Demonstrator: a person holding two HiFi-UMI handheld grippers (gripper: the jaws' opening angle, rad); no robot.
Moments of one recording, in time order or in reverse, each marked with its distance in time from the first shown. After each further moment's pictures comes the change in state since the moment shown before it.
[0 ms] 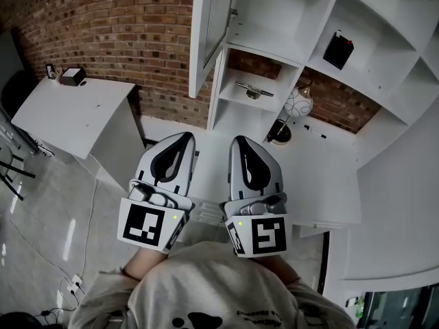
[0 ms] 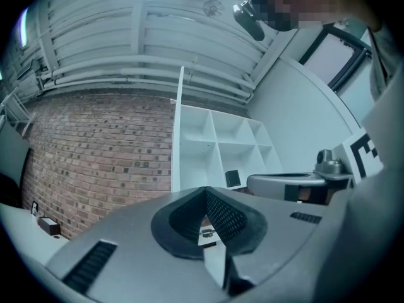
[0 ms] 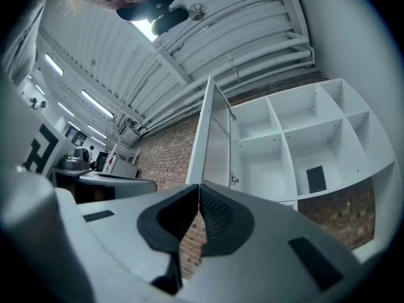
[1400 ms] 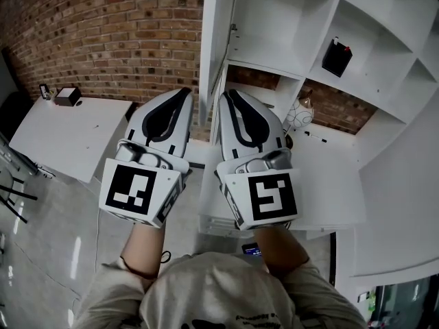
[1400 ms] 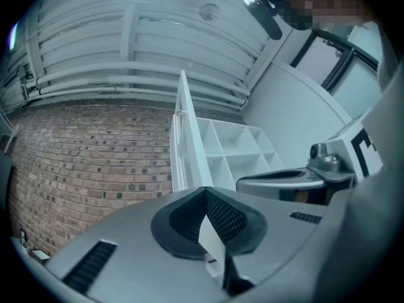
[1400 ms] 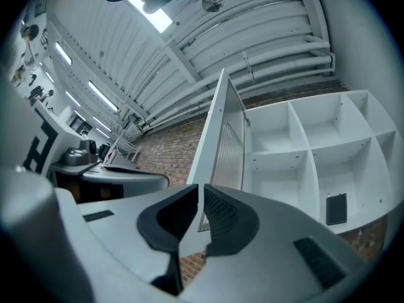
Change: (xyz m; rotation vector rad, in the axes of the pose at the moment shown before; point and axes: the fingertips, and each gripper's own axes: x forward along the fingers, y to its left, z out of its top) left arm 0.074 0.075 0.080 0.080 -0.080 -0.058; right arm 0.122 0.005 0.060 -0.095 -0.017 0.029
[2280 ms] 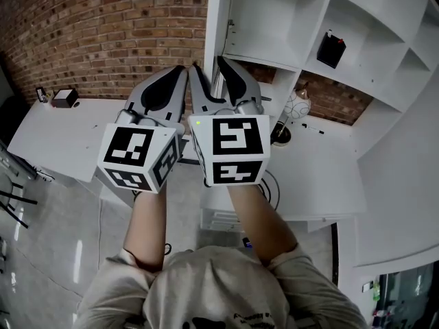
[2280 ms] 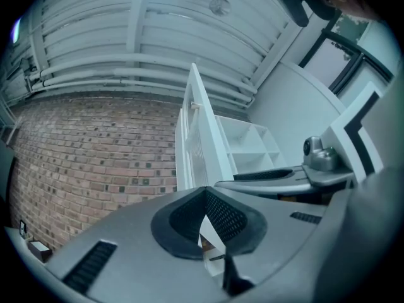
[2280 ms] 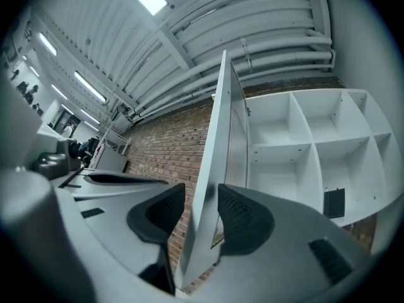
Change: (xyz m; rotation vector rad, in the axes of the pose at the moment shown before) left arm 0.012 0.031 -0.002 -0.028 0.010 -0.003; right arm 0.056 0.020 -0.006 0.032 0.123 -0.077
